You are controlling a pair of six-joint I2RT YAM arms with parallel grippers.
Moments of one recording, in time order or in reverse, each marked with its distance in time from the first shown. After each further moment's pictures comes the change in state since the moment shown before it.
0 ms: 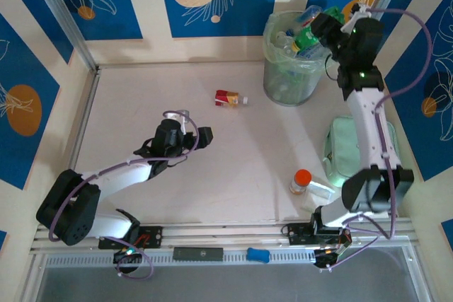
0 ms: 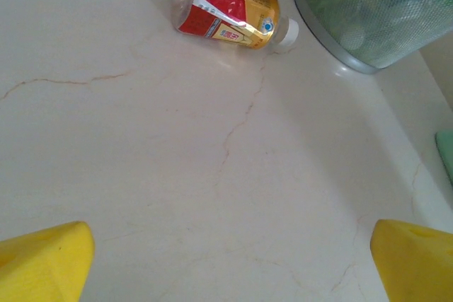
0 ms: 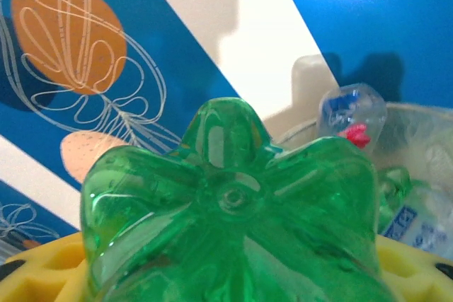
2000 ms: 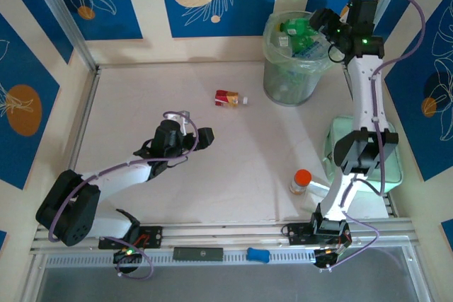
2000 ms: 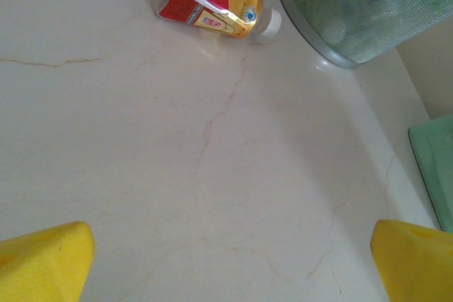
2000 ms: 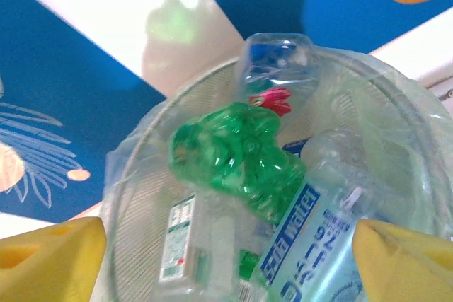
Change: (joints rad) left arm 0.000 -0.004 -0.011 0.013 0.049 -0.041; right arm -0.040 0.339 0.500 -0.528 0.047 -0.055
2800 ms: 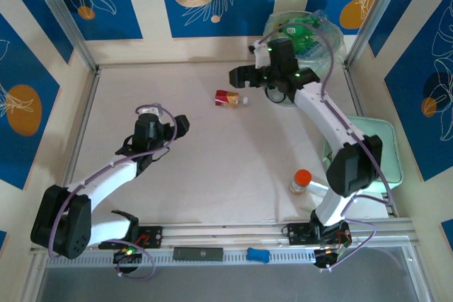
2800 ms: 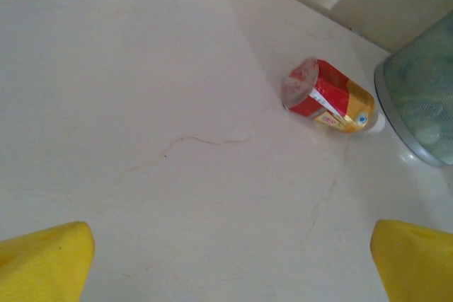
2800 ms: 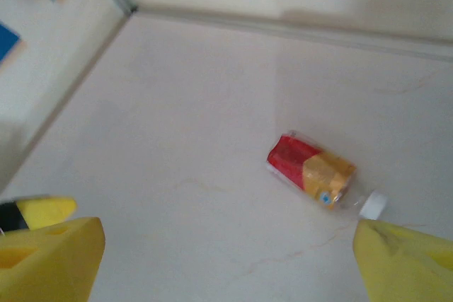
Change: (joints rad) left arm 0.220 -0.113 0.006 -0.121 -0.106 0.014; right arm 0.479 -0.134 -0.495 0.163 -0.183 -0.348
